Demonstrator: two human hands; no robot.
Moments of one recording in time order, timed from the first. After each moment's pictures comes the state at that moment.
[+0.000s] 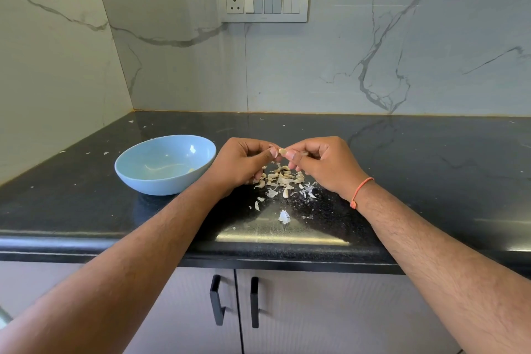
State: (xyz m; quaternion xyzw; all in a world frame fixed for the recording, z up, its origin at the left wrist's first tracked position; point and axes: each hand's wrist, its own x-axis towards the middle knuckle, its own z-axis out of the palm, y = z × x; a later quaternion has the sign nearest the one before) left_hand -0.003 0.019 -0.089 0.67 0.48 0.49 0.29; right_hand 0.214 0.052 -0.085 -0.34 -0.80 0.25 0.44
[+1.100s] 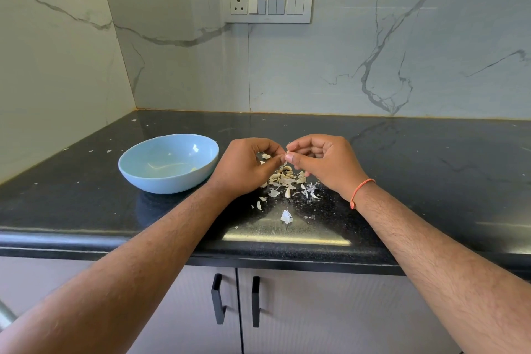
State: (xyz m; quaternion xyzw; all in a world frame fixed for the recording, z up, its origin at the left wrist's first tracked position) left_hand 0.004 0.010 -0.090 0.73 0.49 0.46 0.08; right_hand 0.211 0.055 -0.087 -0.33 -0.76 0.32 0.47
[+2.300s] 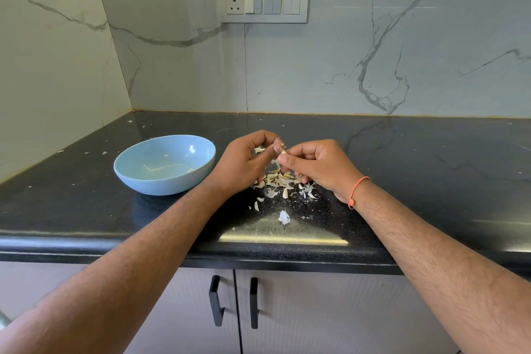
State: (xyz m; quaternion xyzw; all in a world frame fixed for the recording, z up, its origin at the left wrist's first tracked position) left_hand 0.003 0.018 -0.090 0.72 0.45 0.49 0.18; right_hand 0.209 0.053 -0.088 -0.33 -0.74 0.41 0.41
